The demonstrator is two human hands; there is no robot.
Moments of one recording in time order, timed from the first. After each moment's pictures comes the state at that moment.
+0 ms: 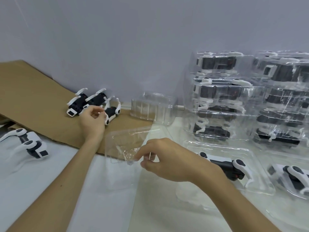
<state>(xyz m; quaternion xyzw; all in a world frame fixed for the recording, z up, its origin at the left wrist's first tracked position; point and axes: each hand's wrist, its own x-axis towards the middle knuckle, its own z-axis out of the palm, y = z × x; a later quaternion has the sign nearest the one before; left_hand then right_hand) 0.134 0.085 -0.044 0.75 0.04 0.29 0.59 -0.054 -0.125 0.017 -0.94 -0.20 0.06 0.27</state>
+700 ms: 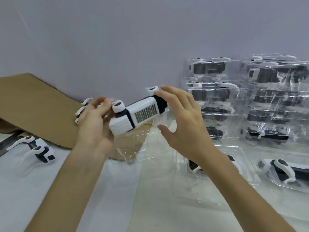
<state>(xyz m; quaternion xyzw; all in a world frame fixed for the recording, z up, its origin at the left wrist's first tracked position) -0.021 0.038 0.074 0.47 0.02 0.07 0.88 -0.056 -0.156 0.043 -0.86 -0.19 -0.41 0.23</state>
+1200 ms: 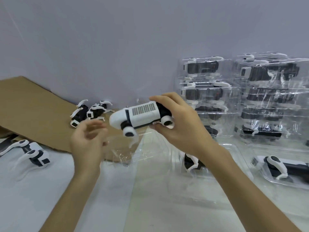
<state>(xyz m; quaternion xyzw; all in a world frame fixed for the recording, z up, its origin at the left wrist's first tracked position) -0.015 0.058 0.009 0.70 -0.01 0.22 0.68 -0.056 -0.170 0.049 -0.88 -0.19 -0.31 0.32</state>
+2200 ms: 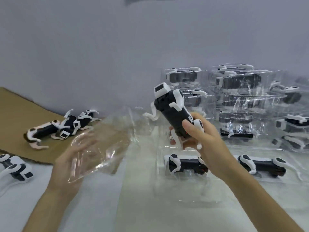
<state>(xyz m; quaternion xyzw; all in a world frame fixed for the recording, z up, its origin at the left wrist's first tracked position) -0.022 0.085 -0.002 0.59 -0.07 -0.01 0.81 -0.124 -0.222 0.046 -0.69 -0.06 -0.17 0.70</state>
